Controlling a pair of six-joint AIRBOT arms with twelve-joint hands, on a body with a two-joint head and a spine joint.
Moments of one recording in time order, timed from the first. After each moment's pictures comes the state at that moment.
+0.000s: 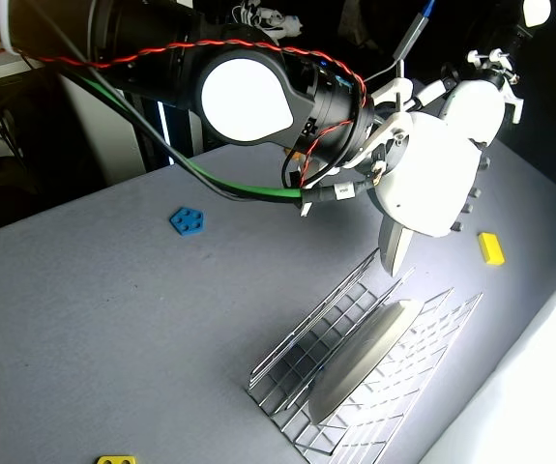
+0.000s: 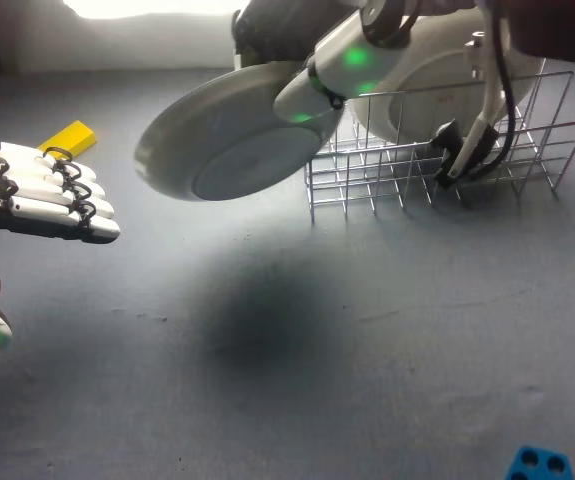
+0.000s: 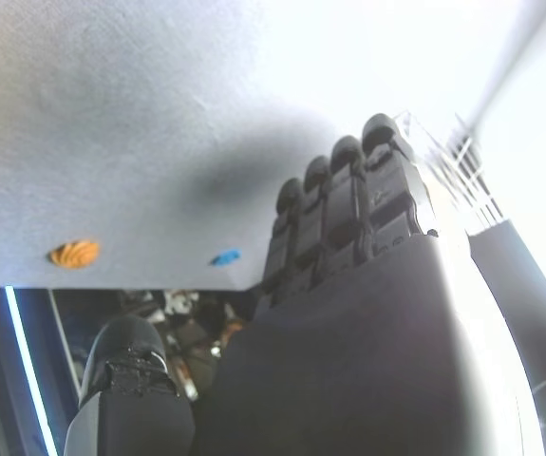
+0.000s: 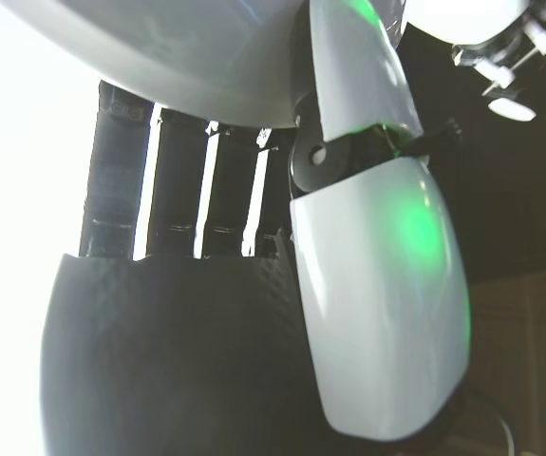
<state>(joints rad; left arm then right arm) 0.54 -0.91 1.59 1.51 -0.99 -0.29 -0.02 -1.28 1.25 -0.16 -0.08 -0.10</state>
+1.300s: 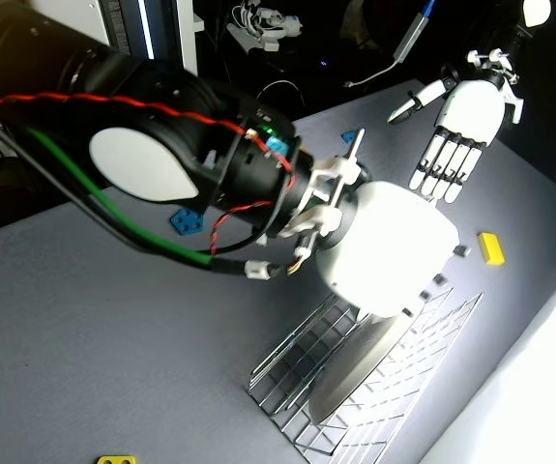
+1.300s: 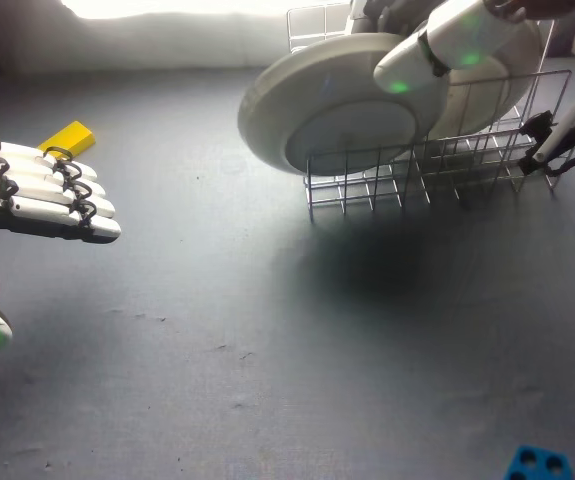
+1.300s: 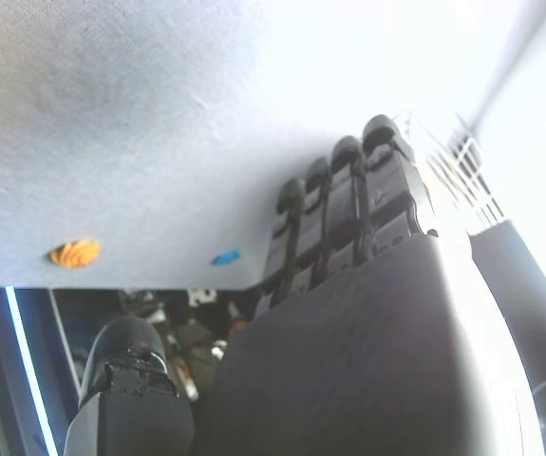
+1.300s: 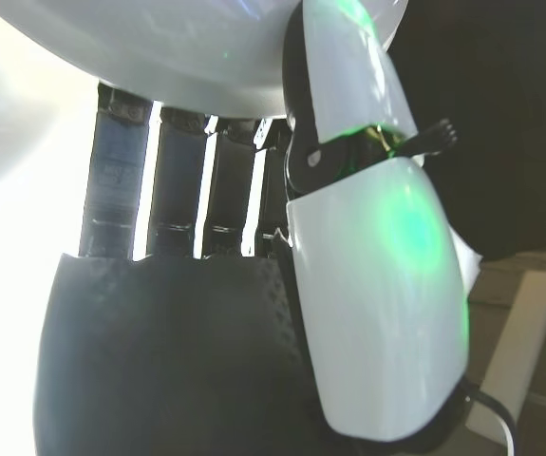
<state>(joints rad) 0.54 -0.91 1.59 1.51 -1.00 -0.29 -0.07 -1.14 1.28 0.04 -0.07 -0.10</state>
